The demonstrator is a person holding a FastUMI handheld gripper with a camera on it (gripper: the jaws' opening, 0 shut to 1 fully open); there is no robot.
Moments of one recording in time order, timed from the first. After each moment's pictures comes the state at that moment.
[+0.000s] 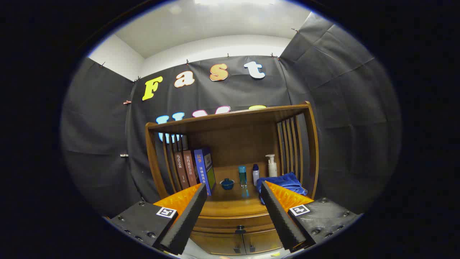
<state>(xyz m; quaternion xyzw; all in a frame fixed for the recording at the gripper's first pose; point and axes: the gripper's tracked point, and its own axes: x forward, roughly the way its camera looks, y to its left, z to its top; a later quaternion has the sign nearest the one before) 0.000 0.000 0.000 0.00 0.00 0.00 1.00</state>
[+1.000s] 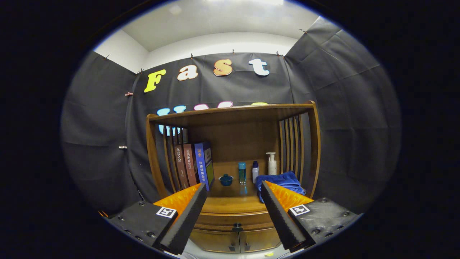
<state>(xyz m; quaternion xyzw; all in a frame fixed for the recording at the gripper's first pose) 0.006 0.010 -0.006 -0.02 0.01 0.00 1.00</state>
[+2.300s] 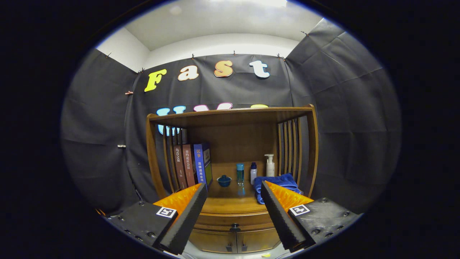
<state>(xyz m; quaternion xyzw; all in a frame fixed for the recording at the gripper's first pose) 0.005 0.012 -0.002 -0.03 0.00 -0.01 1.00</state>
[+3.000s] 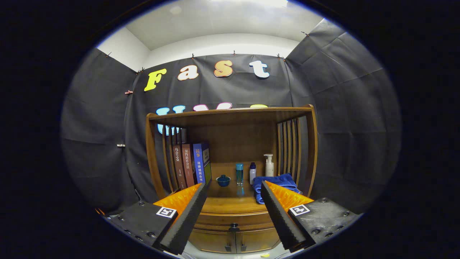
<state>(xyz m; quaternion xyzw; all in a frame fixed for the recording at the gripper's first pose) 0.005 0.011 -0.003 -0.03 0.00 -0.01 1.00</state>
